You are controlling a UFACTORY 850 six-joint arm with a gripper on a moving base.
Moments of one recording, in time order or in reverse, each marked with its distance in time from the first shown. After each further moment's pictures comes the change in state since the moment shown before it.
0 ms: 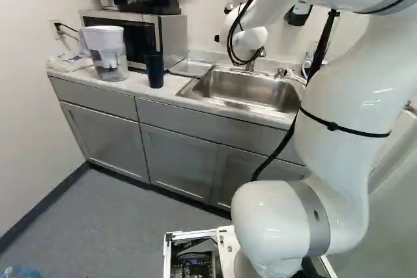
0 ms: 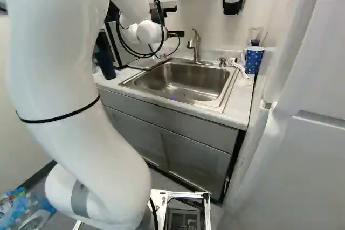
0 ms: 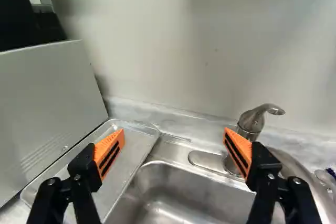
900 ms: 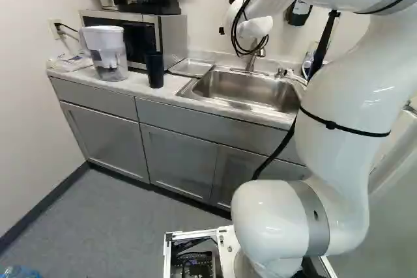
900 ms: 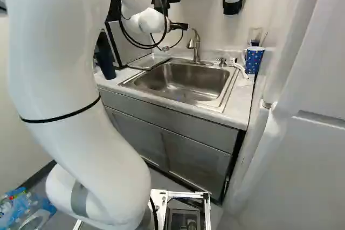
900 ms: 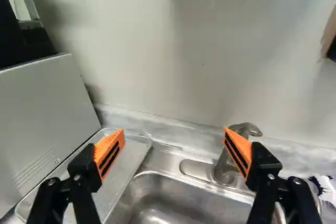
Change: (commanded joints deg) arm -1.8 0.4 -4.3 0.0 -6.7 0.0
